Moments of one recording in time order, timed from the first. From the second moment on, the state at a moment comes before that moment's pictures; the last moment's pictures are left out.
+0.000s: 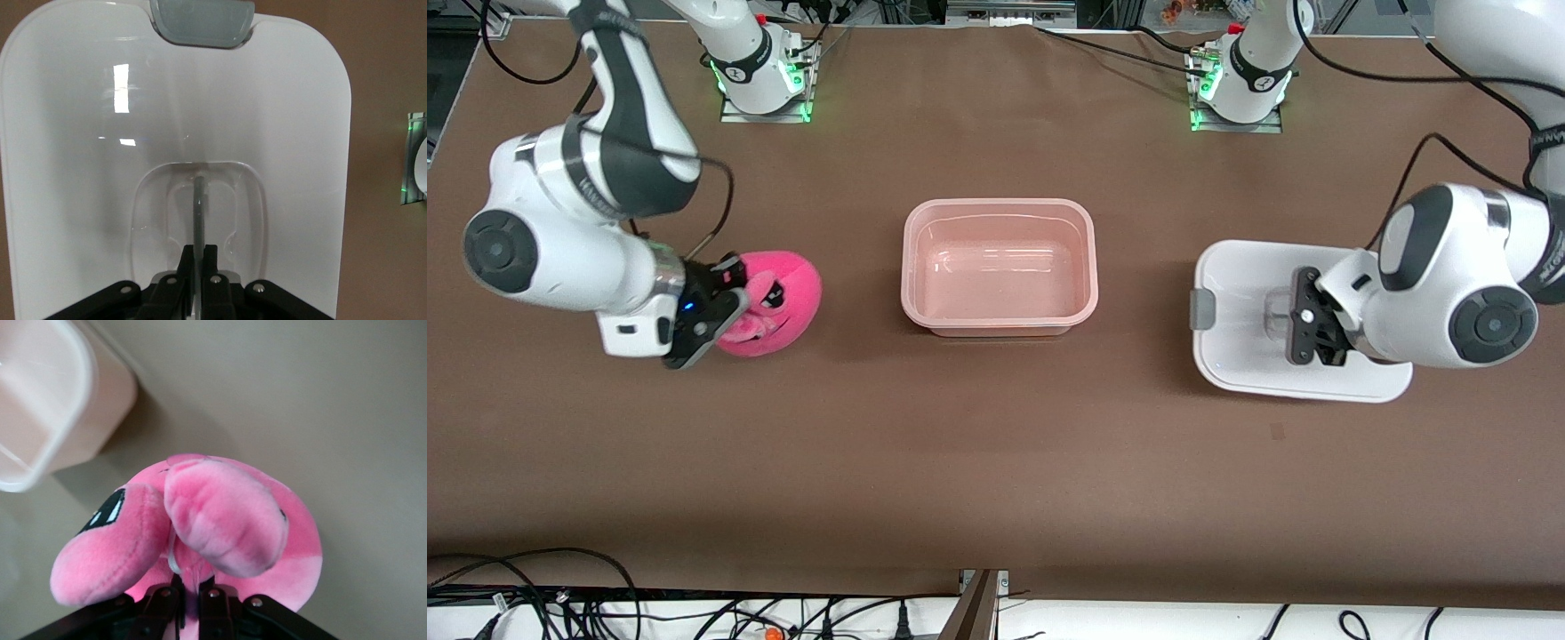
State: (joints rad) left arm 0.14 0.52 -0.28 -1.43 0.19 1.60 1.49; right arm 0.07 0.35 0.19 -1.55 0.10 1.70 -0.57
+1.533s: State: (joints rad) left arm 0.18 0.60 -0.28 -1.43 0.28 1.69 1.50; right arm 0.54 0.42 0.22 -1.46 -0.11 1.69 -0.18
